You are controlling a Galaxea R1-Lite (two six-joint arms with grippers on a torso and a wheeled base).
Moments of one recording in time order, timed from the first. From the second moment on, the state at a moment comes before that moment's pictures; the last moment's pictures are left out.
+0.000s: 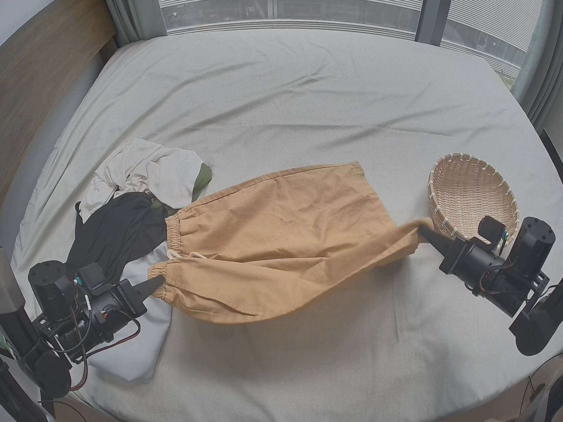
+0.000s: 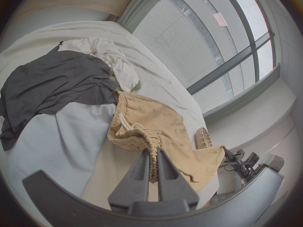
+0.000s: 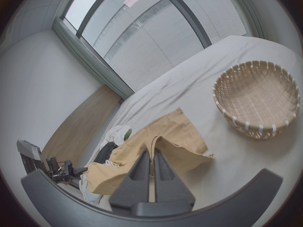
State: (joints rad) left arm -0.18 1.83 -0.07 -1.55 -0.28 -0.67; right arm 0.32 1.78 -0.31 -1.46 0.20 0.50
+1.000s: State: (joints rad) left arm -0.16 1.84 -0.16 -1.55 -0.24 -0.89; right arm 0.30 1.94 -0.60 -1.46 0.20 0.53
